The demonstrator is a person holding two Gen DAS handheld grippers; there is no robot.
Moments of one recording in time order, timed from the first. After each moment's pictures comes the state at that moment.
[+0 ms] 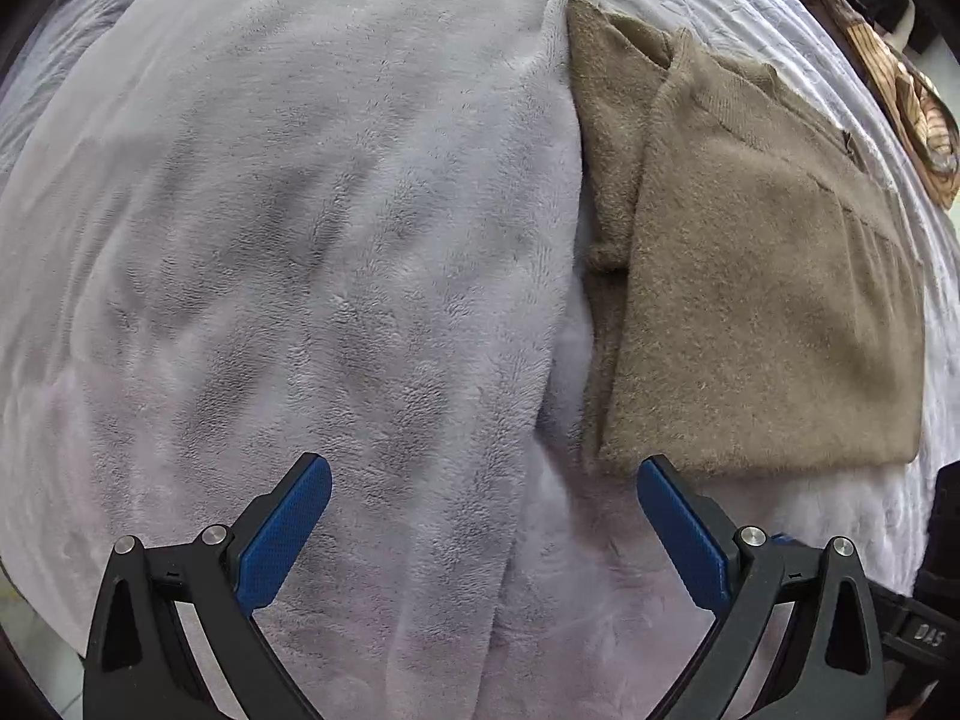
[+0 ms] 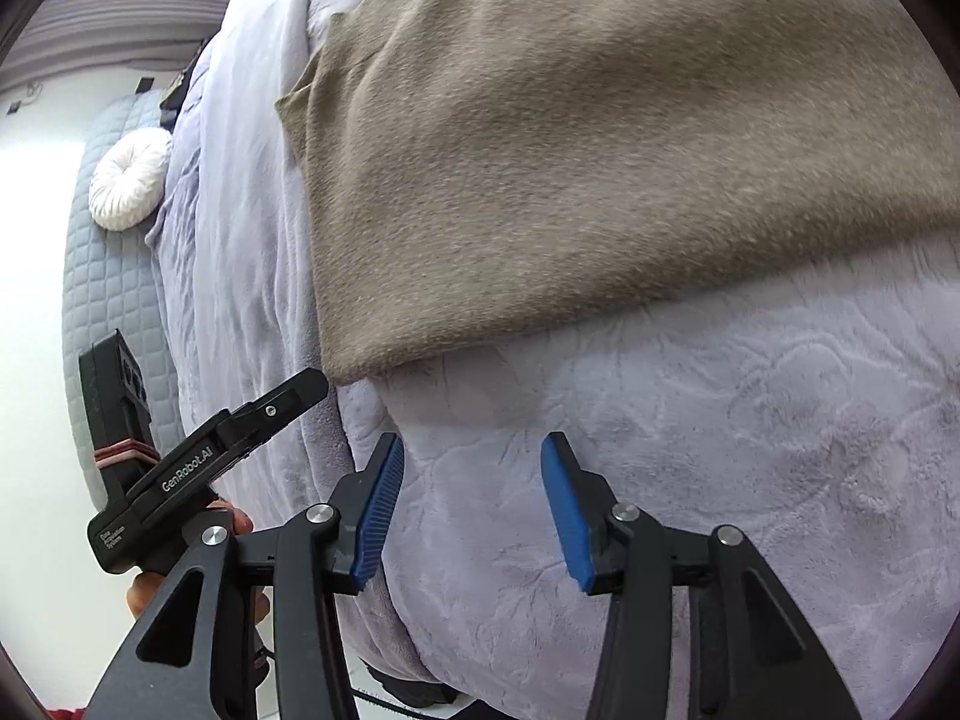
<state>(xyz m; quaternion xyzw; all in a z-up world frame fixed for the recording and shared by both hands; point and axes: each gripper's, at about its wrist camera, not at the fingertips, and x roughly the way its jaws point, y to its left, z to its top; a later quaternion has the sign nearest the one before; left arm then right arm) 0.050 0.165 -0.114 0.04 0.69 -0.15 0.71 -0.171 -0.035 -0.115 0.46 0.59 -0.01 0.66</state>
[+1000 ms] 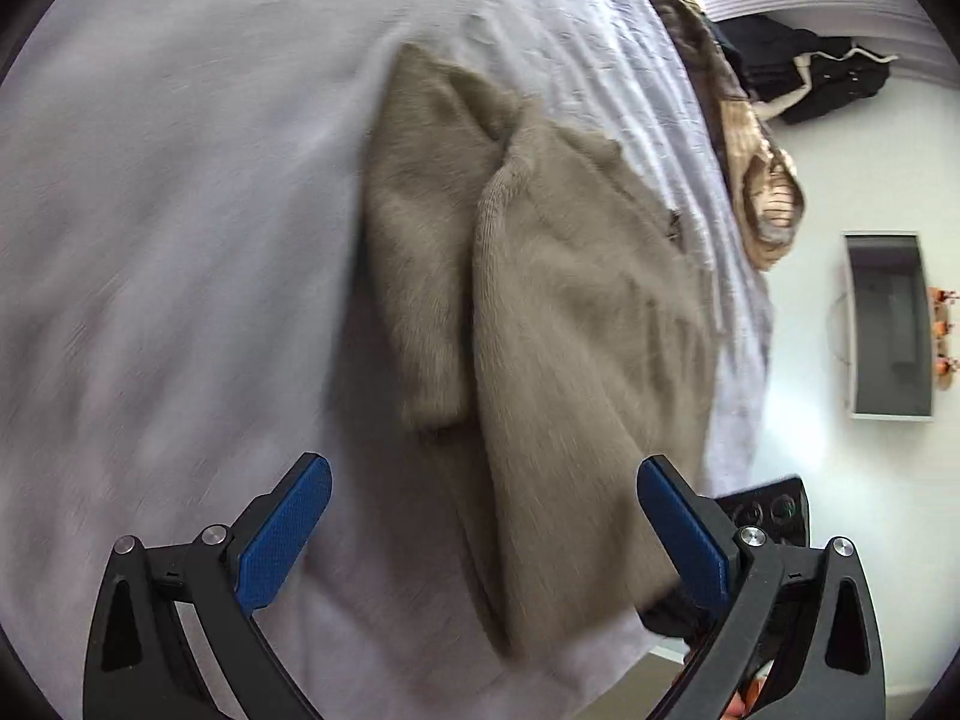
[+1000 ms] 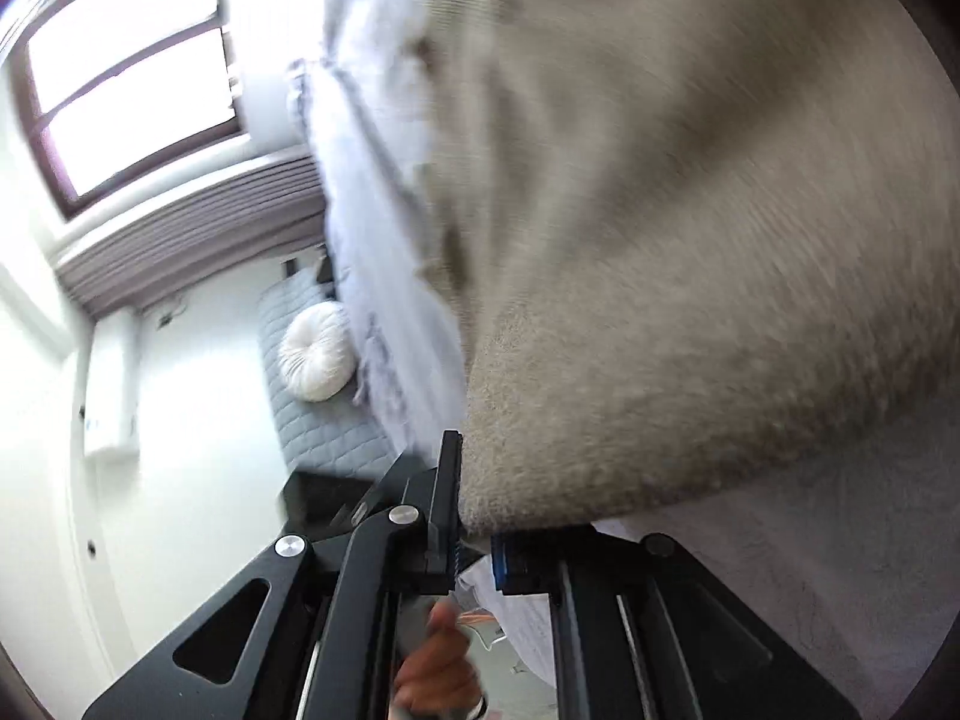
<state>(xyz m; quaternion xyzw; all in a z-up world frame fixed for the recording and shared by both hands) 0.127 0.143 -0.119 -0.18 0.69 -0.34 0.61 -0.136 -0.058 -0.130 0.71 0.34 0.05 0.61</state>
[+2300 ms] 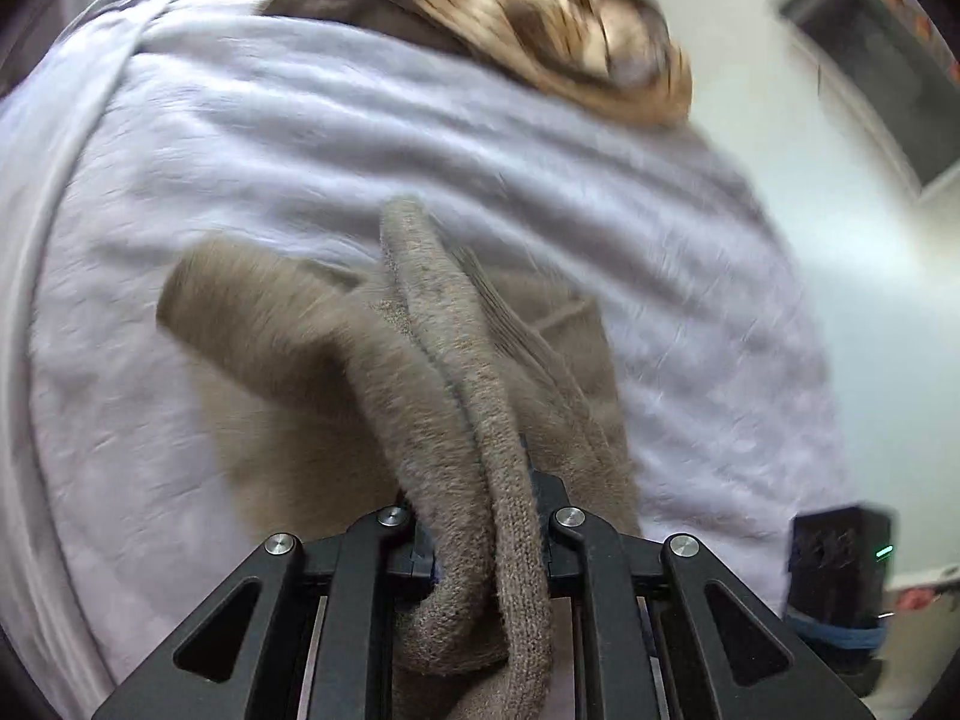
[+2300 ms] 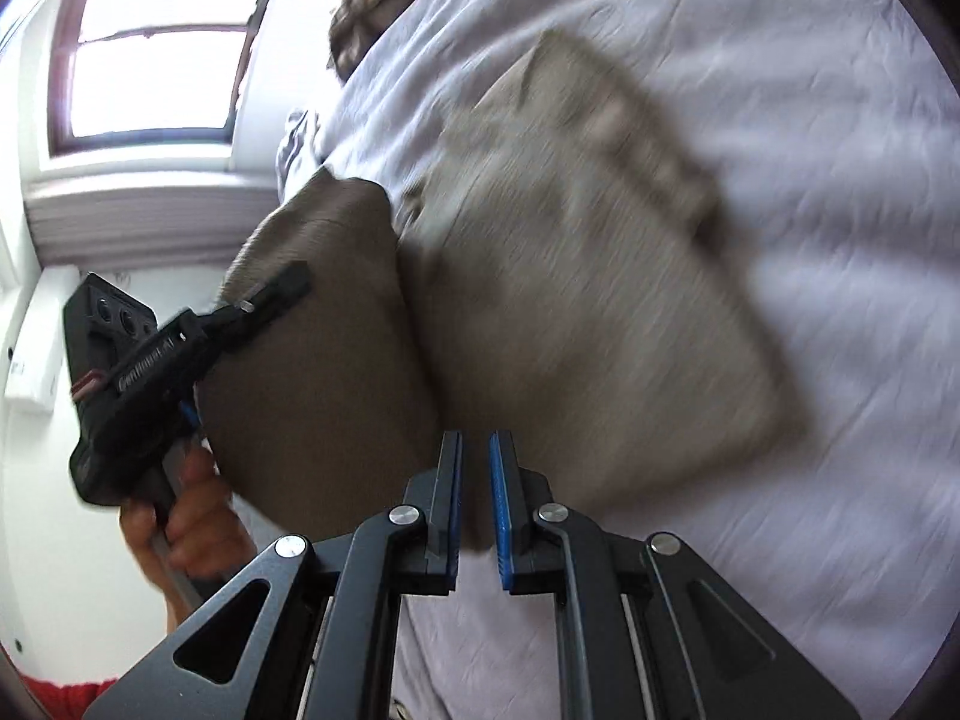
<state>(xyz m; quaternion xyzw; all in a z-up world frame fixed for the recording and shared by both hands) 0.037 -0.204 -0.022 0.13 0.58 -0.41 0.70 -0.253 -0.250 -0.081 0.59 0.38 -0.05 0.71</state>
